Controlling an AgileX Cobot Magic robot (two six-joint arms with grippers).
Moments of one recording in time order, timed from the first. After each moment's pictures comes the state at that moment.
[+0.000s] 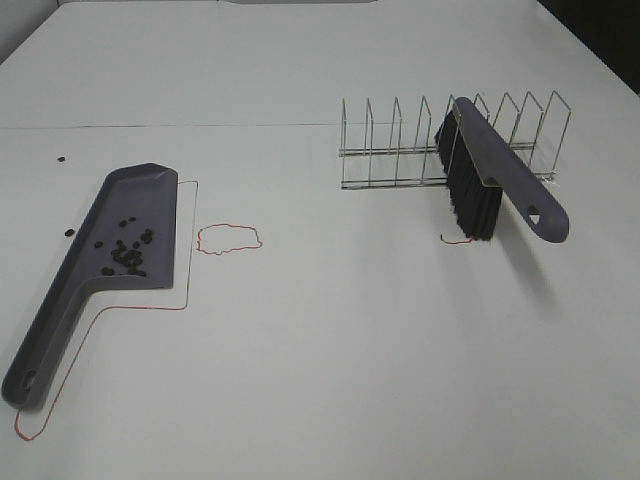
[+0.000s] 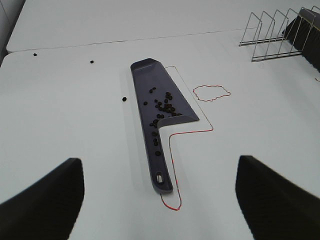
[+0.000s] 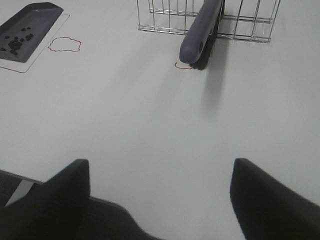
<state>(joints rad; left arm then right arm) -0.12 -0.01 -0.50 -0.13 1.05 0.07 0.13 0.00 -0.46 0.08 1.11 -0.07</state>
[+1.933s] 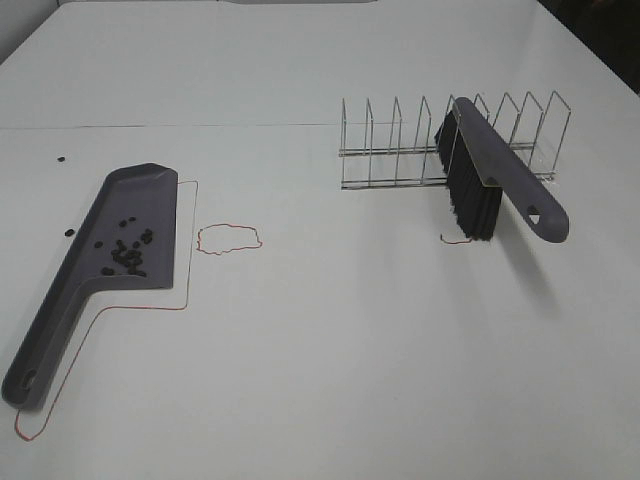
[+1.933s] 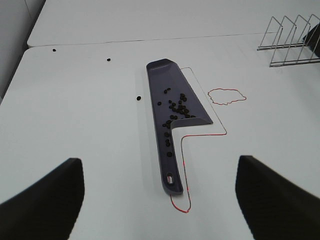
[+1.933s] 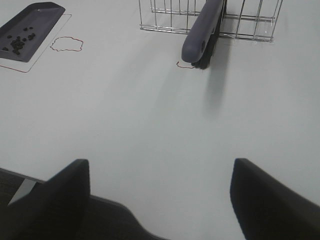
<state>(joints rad) -0.04 -0.01 -0.50 -0.13 1.05 0.07 0.13 0.00 -0.46 0.09 1.11 -0.07</state>
